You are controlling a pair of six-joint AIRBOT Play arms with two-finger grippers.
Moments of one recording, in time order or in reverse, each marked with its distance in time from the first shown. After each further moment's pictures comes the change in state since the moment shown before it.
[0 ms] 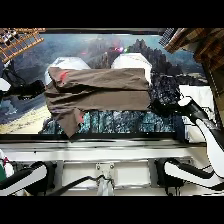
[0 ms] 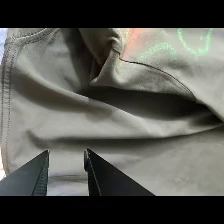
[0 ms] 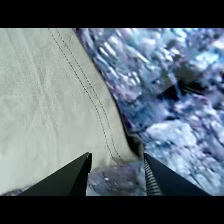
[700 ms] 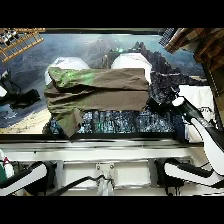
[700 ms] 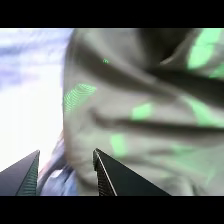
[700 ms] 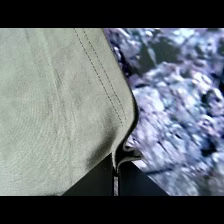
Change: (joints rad) left arm 0.106 0.000 -0.090 0.070 -0.066 0.028; right arm 0.074 -0.031 0.001 0.008 -0.085 -0.021
